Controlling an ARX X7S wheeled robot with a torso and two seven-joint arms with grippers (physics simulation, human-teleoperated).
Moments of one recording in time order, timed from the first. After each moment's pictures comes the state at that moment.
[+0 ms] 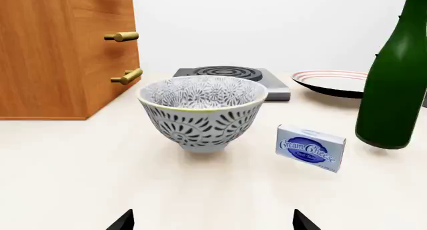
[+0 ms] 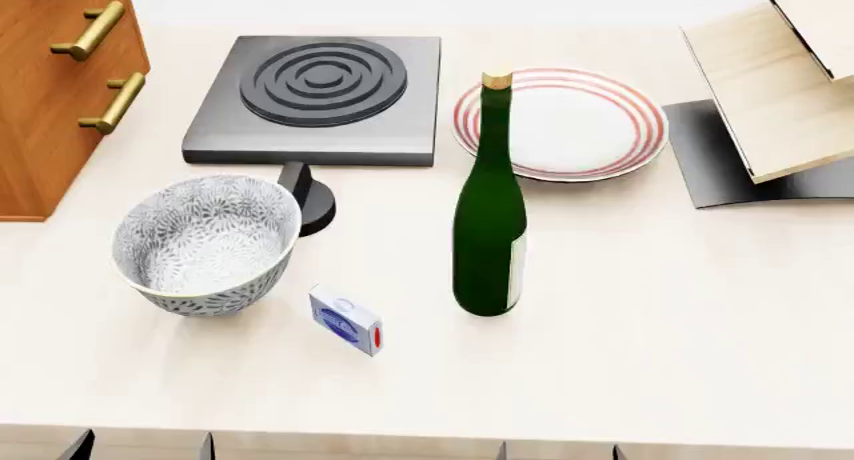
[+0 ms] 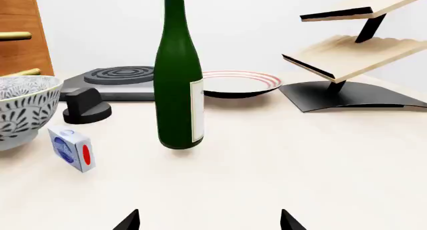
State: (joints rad) left arm 0.00 0.00 0.00 0.00 0.00 0.00 0.00; right arm 0.00 0.00 0.00 0.00 0.00 0.00 0.00
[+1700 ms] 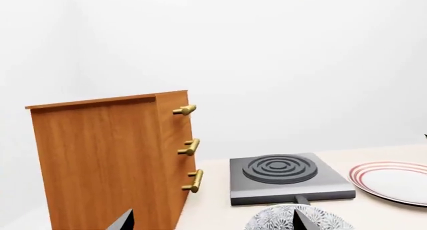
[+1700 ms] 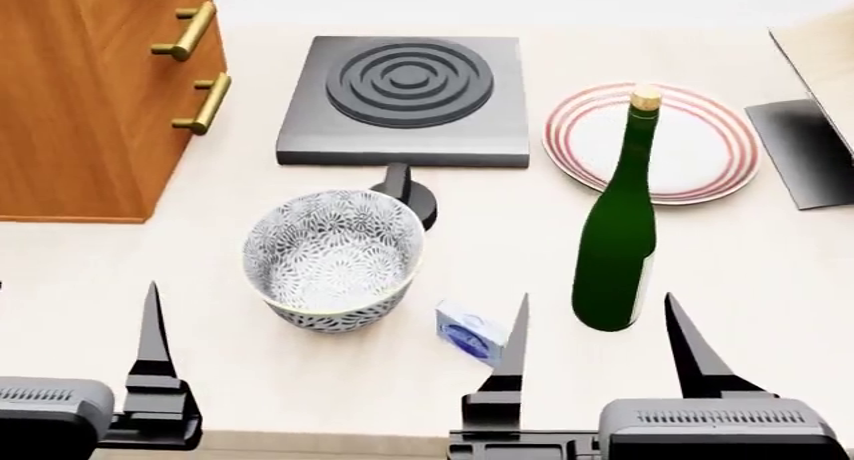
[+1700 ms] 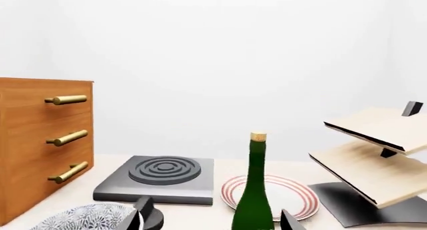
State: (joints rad) left arm -0.13 -0.12 0.15 0.63 0.02 -0.52 -0.19; right arm 0.11 0.15 -0.07 -0.61 0.12 0.46 0.12
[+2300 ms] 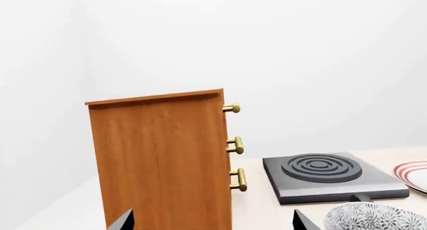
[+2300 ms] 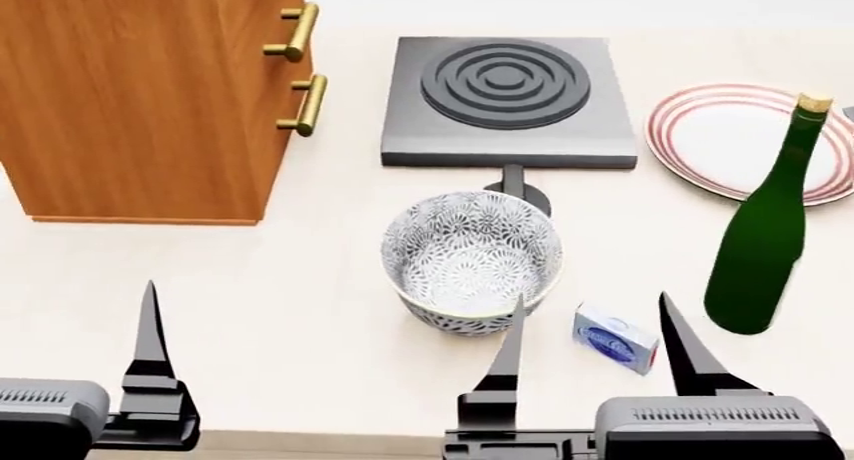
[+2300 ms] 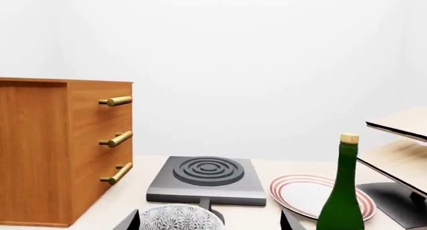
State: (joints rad) left arm -0.13 -0.14 0.16 0.65 -0.01 -0.52 -0.22; right arm 0.12 0.17 -0.08 -0.61 0.14 0.46 0.15
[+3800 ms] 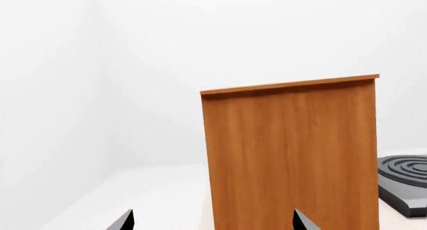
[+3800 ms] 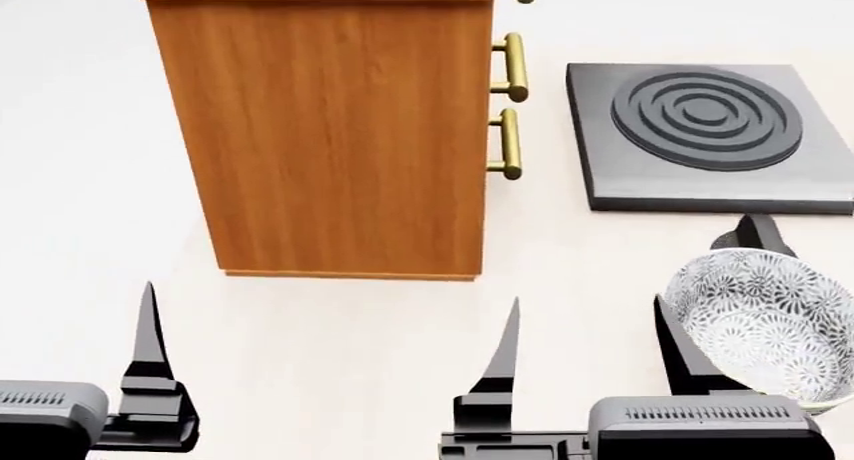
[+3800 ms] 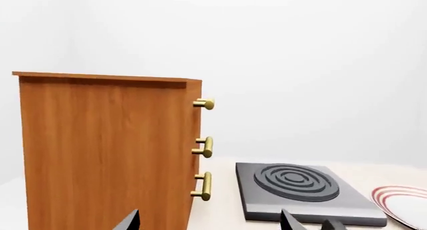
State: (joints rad) left arm -0.14 -0.19 0.19 0.65 -0.06 -0.52 -0.28; right arm 0.12 0.21 -0.12 -0.60 0.18 0.46 0.20
